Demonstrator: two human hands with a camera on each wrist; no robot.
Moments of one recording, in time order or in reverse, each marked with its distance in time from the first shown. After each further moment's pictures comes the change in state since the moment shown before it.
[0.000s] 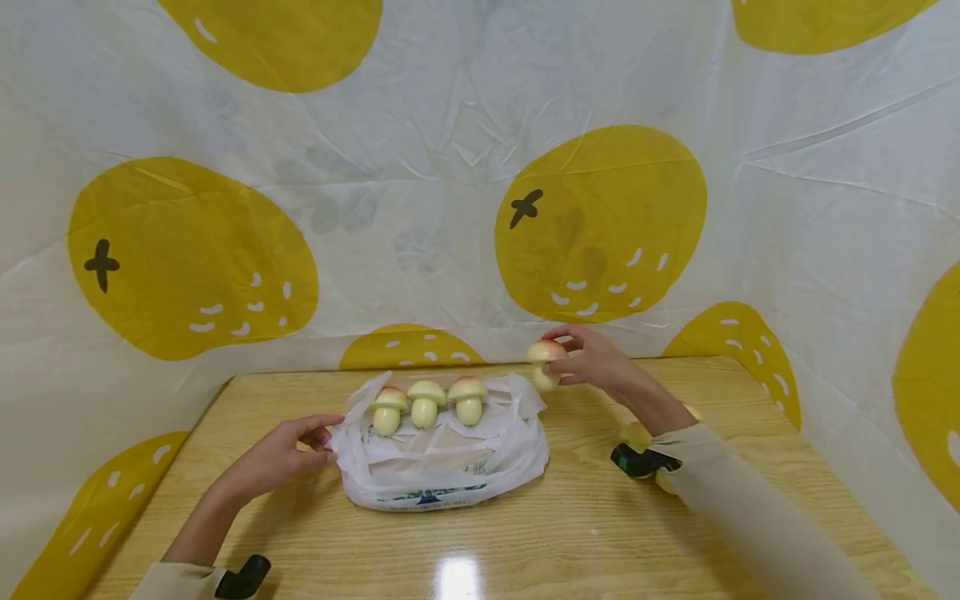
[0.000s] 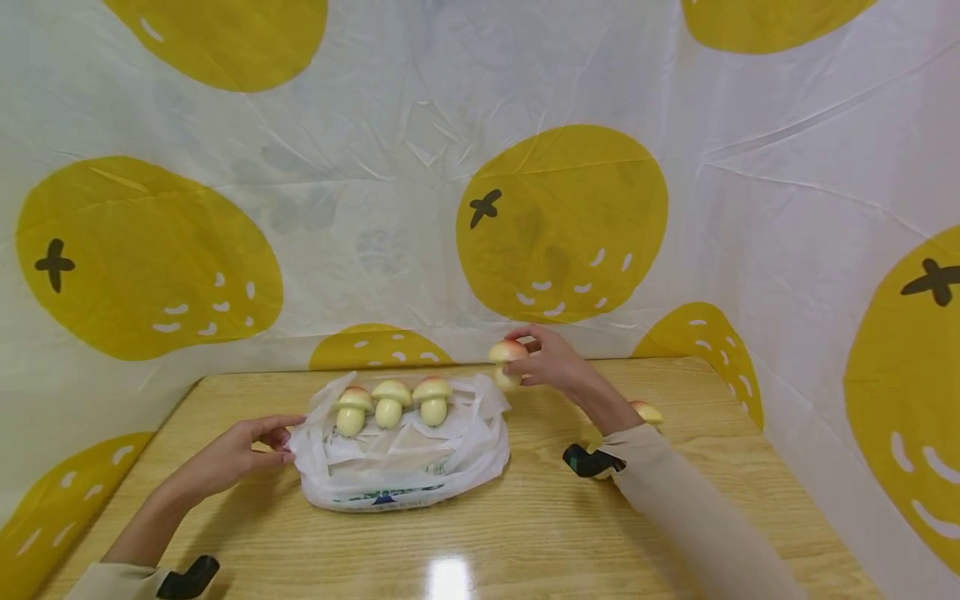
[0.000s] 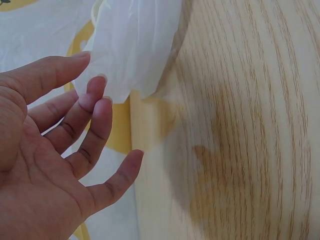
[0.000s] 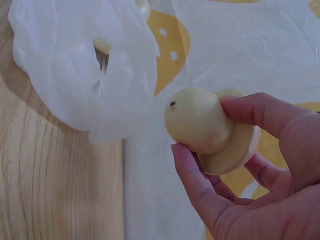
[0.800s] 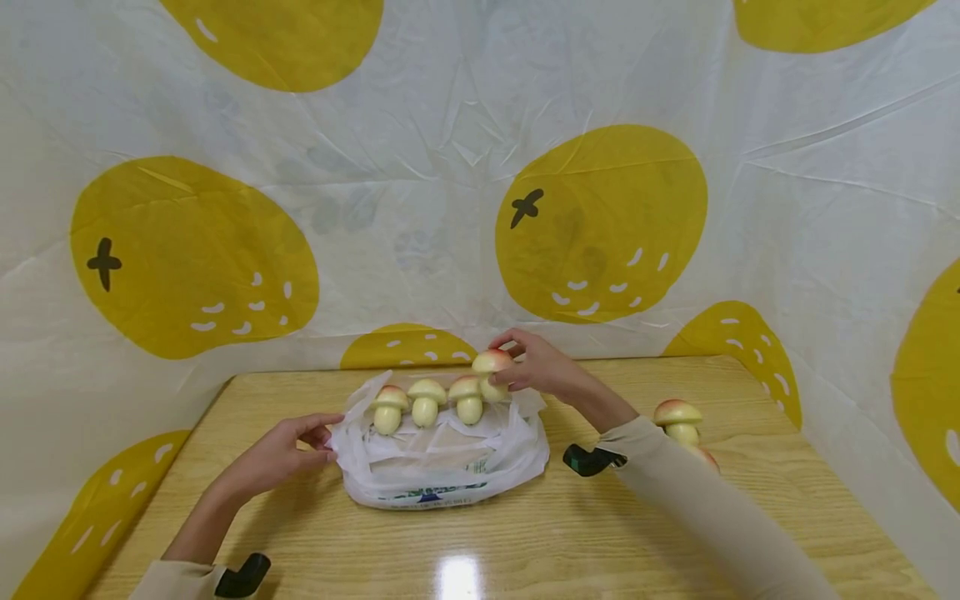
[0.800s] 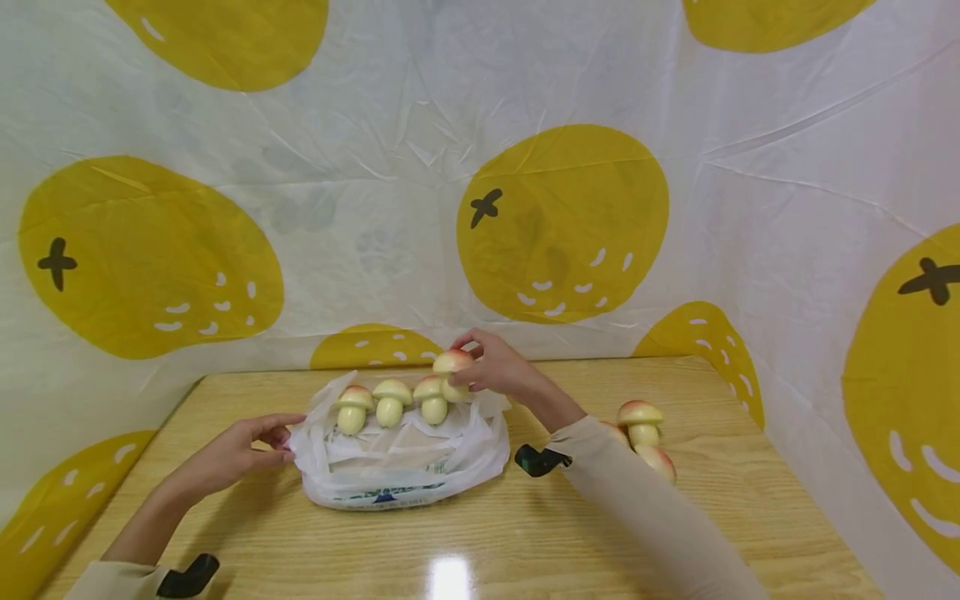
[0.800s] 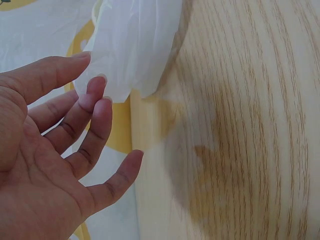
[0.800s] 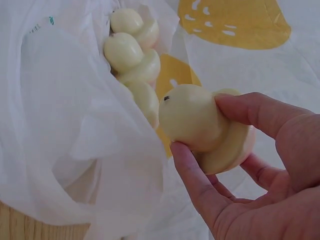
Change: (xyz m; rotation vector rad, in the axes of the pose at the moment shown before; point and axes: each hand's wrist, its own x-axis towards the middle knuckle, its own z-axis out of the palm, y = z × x) left_hand -0.001 -0.001 -0.001 0.029 0.007 0.008; right_hand 0.022 -0.026 0.066 -0.072 -0.073 -0.061
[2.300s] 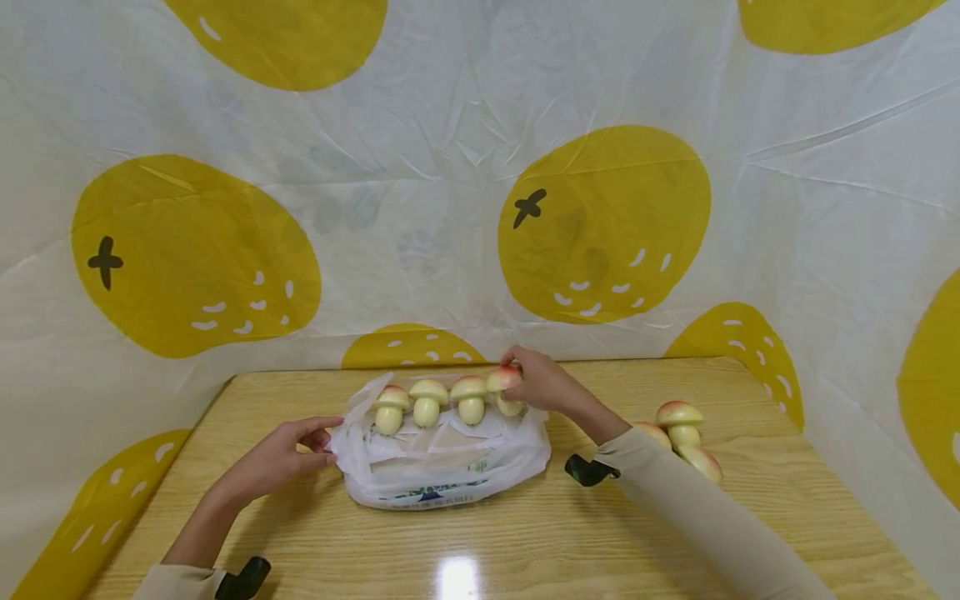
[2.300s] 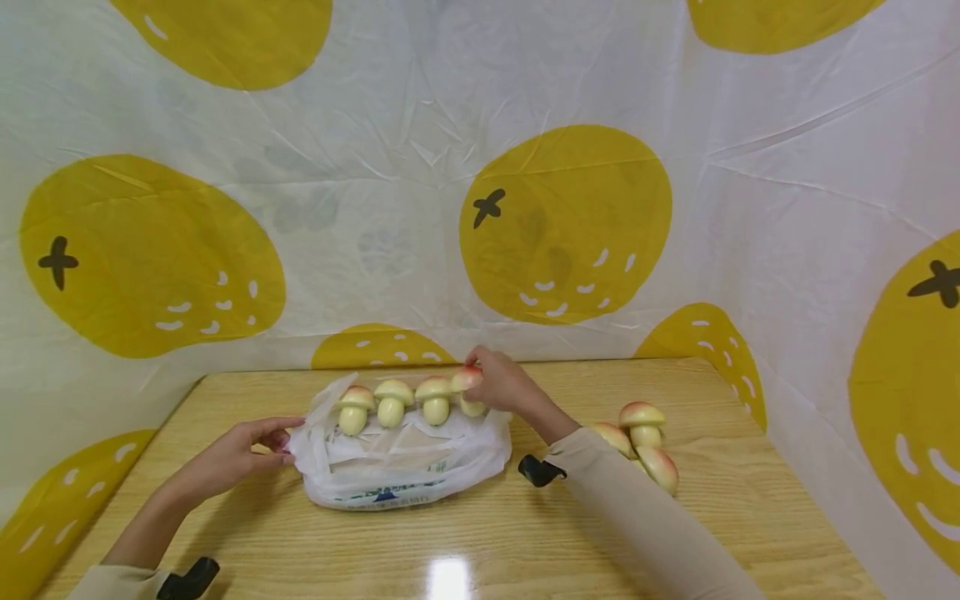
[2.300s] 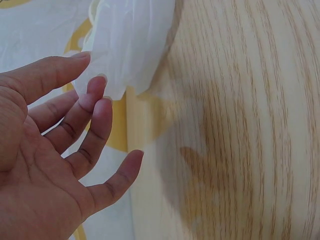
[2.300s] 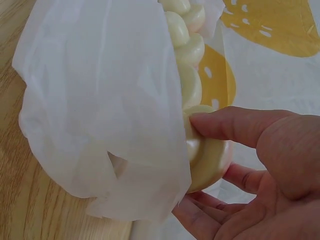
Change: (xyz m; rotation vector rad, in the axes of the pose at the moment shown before) left_hand -0.002 -0.005 0.001 -0.008 -0.007 0.010; right_hand 0.002 0.019 0.011 -0.506 0.079 -0.039
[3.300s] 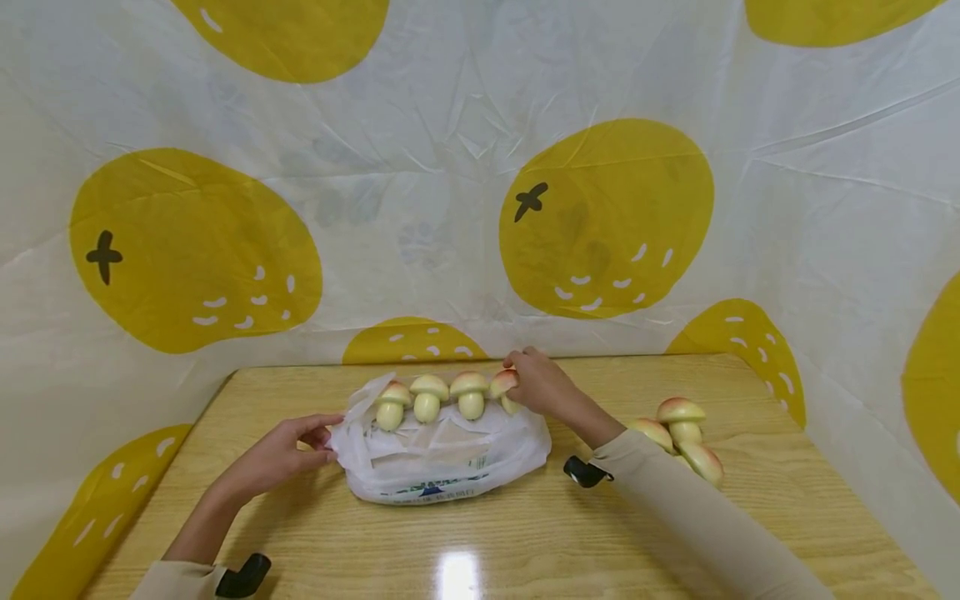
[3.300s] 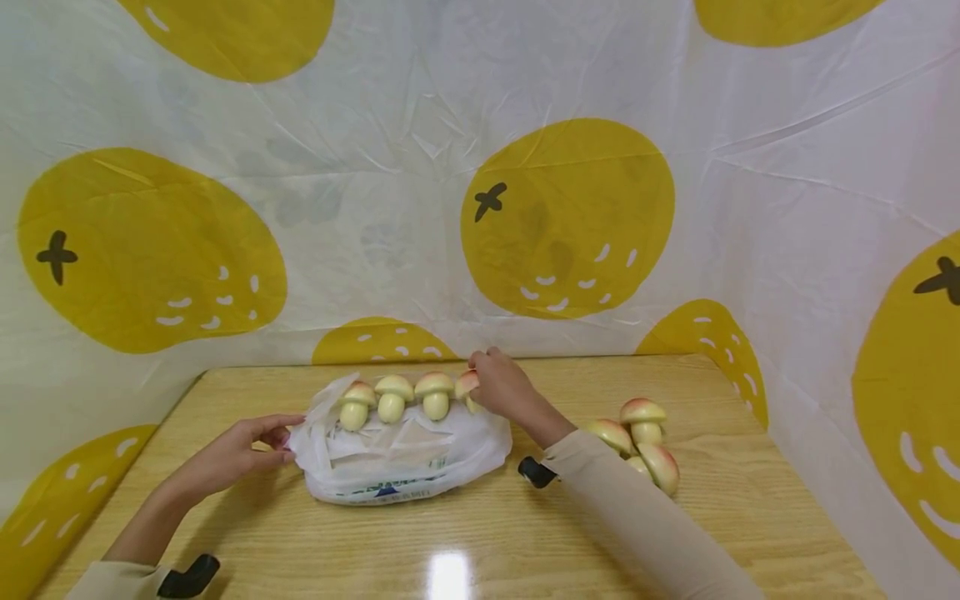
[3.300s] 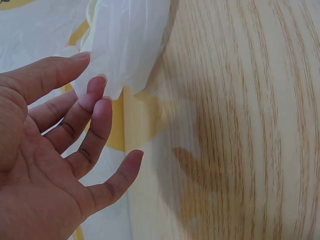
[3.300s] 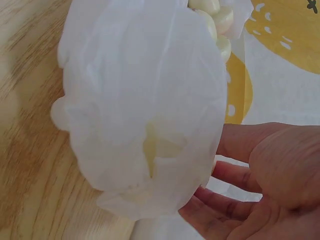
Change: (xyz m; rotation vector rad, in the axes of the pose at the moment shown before) left_hand -0.001 -0.003 0.002 -0.002 -0.003 0.000; right_hand -0.003 0.000 0.013 -0.317 0.089 -0.071
